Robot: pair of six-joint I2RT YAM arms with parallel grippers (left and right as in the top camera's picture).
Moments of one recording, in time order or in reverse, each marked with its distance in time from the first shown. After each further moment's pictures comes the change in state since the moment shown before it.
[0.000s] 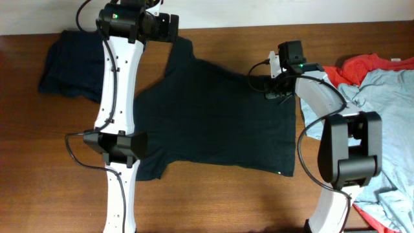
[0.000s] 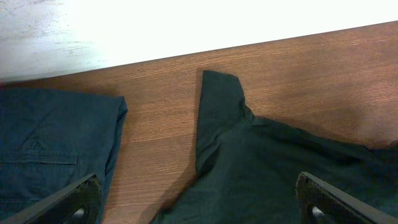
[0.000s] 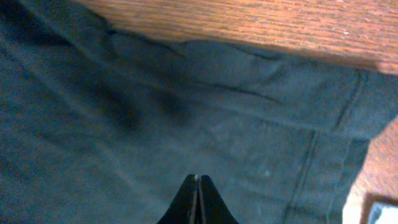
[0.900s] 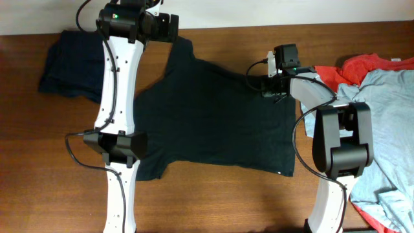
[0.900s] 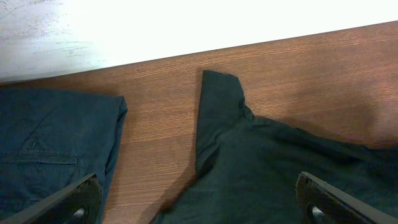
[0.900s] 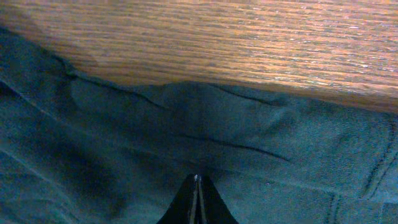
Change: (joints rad) left arm 0.000 0.000 0.000 0.000 0.000 0.000; right arm 0.000 0.090 0.000 0.150 0.015 0.047
